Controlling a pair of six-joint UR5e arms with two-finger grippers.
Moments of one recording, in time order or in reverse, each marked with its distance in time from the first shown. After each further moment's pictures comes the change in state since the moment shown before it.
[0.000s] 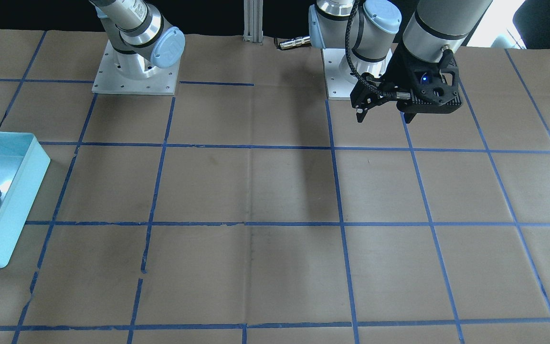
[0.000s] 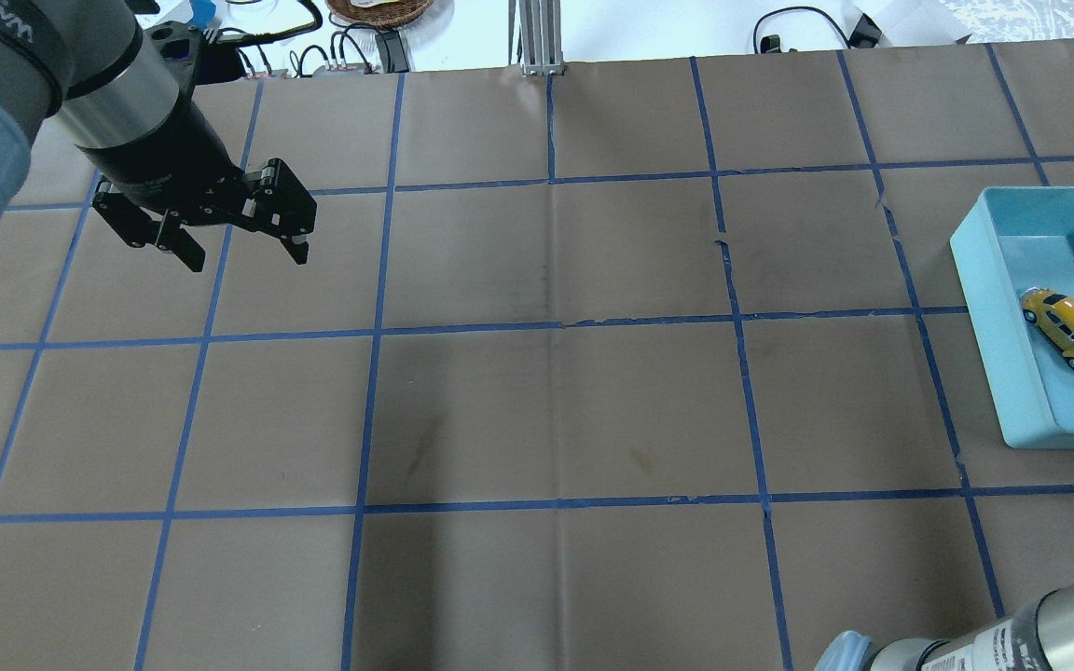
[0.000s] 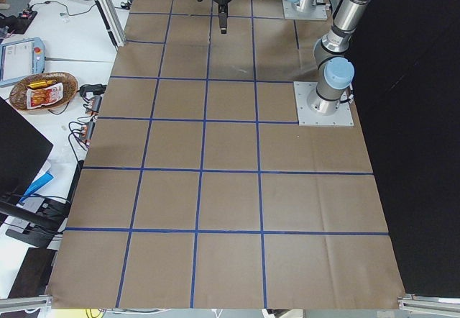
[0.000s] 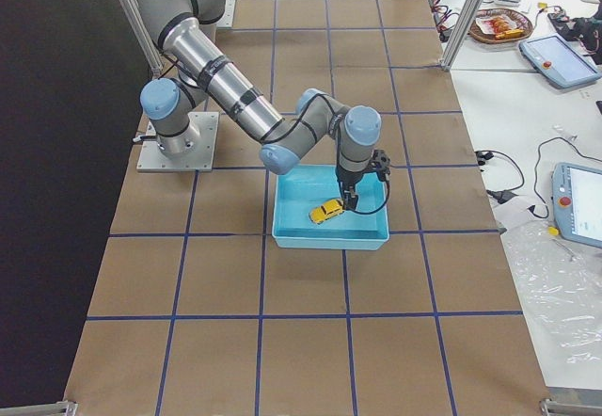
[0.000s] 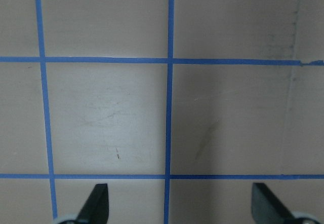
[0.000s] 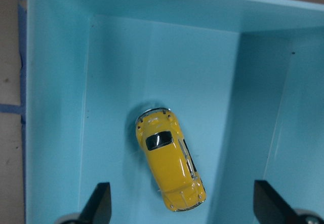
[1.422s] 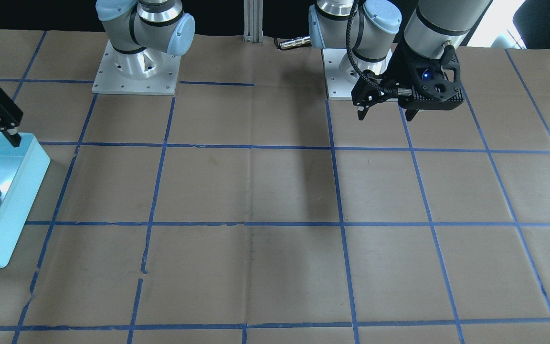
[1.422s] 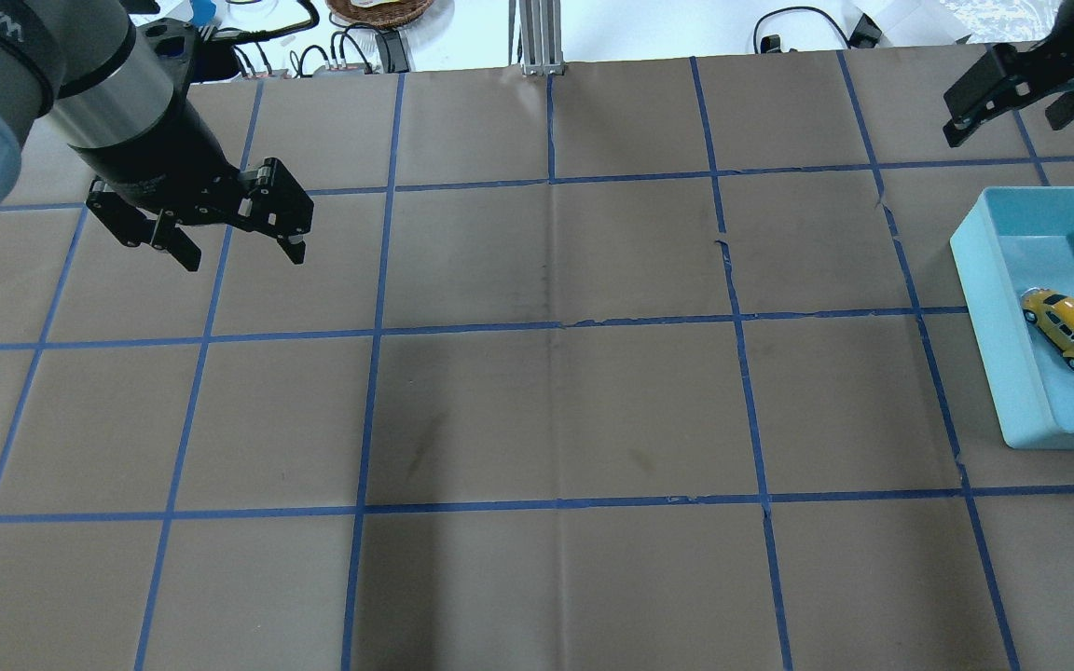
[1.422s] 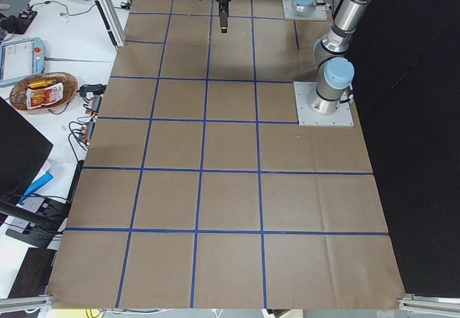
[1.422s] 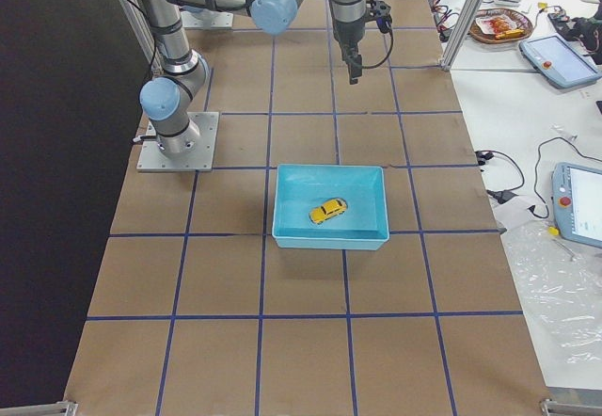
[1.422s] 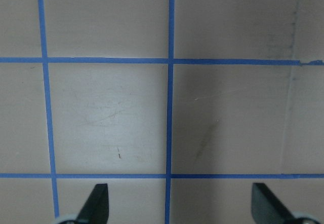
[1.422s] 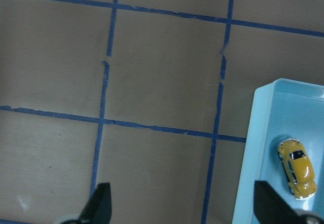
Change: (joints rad) left arm 0.000 0.010 0.001 -0.003 0.003 0.002; right arm 0.410 -0.308 -0.123 0.303 0.097 0.374
